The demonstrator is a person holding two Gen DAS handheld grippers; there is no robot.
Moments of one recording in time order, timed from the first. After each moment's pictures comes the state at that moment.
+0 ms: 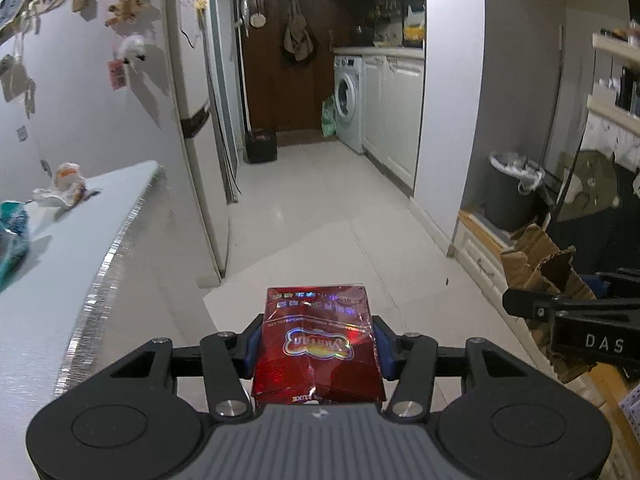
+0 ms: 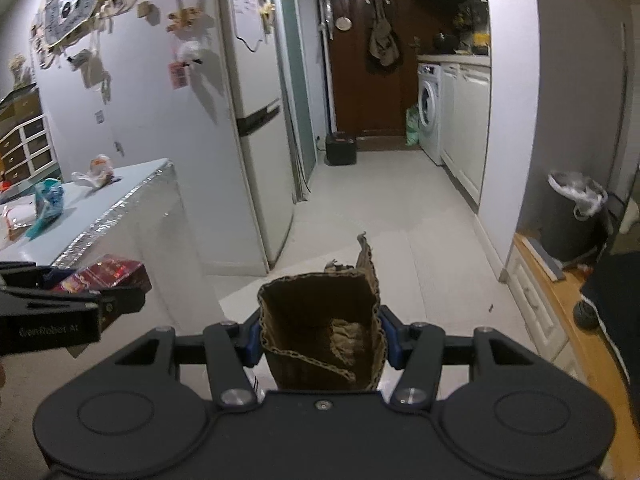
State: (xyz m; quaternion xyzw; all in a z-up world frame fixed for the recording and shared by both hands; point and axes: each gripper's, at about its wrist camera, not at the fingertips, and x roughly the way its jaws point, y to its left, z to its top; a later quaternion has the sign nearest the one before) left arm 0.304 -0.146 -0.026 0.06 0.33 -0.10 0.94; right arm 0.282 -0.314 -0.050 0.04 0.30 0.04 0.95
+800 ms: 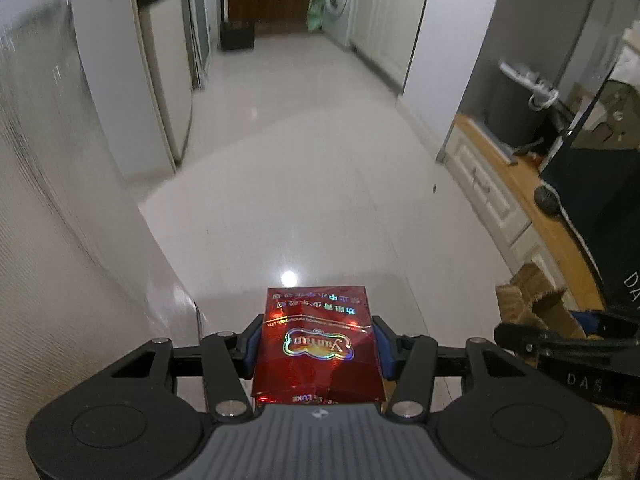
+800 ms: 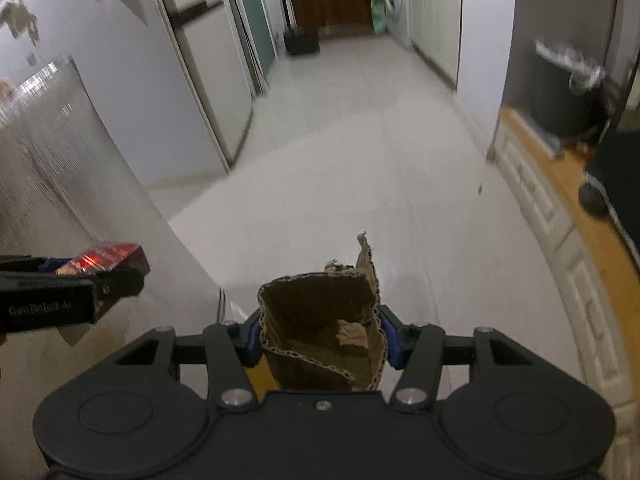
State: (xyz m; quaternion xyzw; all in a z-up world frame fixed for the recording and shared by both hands) left arm 0.395 -0.166 -0.185 0.03 0.48 -0.13 0.86; right arm 0.346 -0.350 -0.203 0.07 0.47 0.01 0.88
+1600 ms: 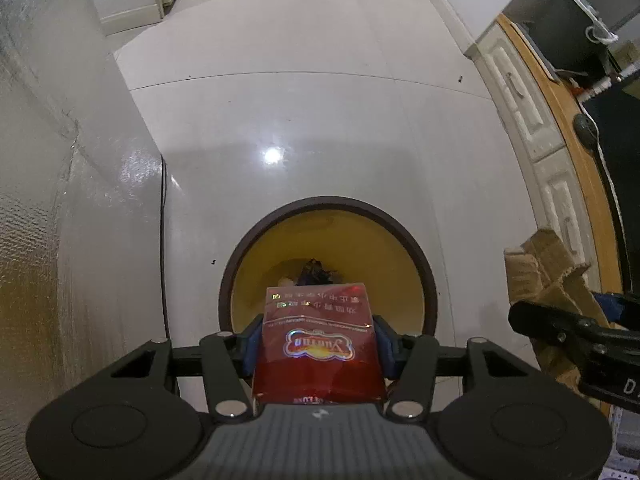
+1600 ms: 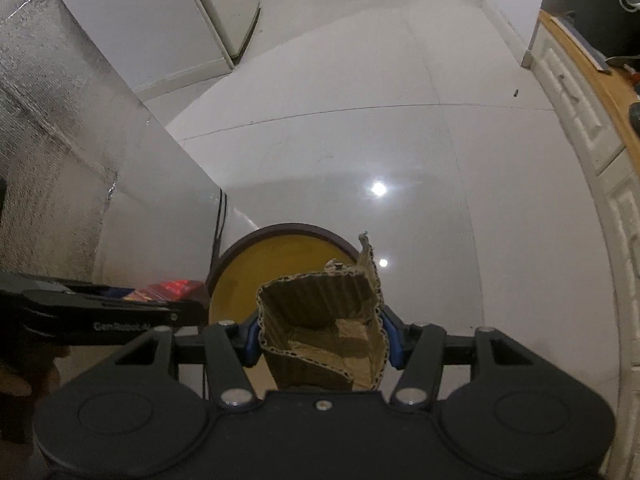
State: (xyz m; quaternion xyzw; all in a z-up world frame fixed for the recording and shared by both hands) left arm 0.423 -0.138 -0.336 -0.02 0.64 -0.12 0.76; right arm 0.371 -0.326 -0.298 0.09 0.57 0.04 0.82
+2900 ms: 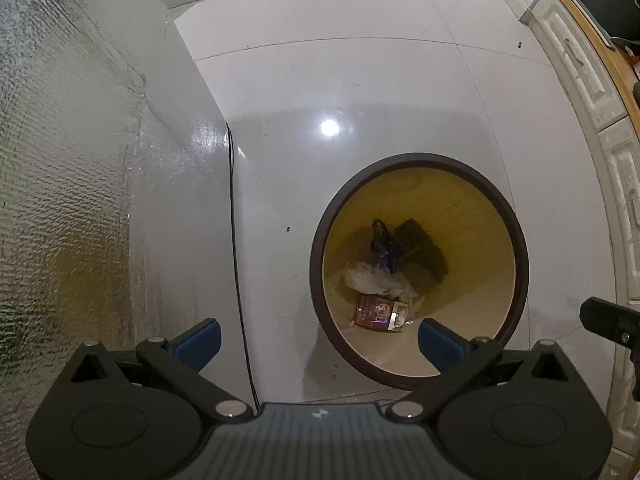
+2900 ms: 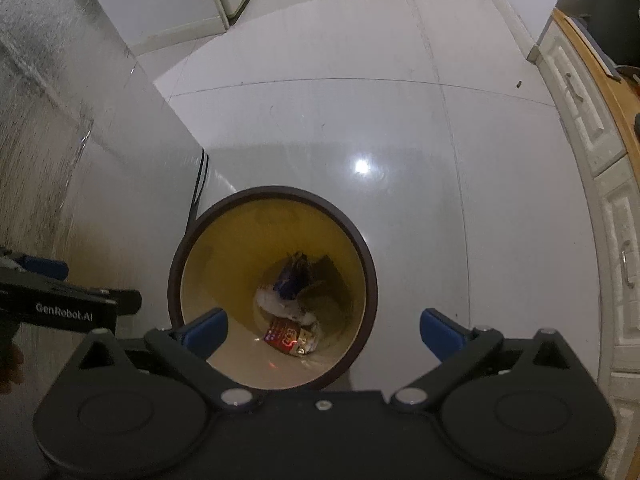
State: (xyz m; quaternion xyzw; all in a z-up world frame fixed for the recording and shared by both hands) left arm 0.422 -0.114 -0.355 0.05 0.67 -0.05 0.74; right arm 0.378 -0.308 -0.324 0.02 0.61 0.04 0.79
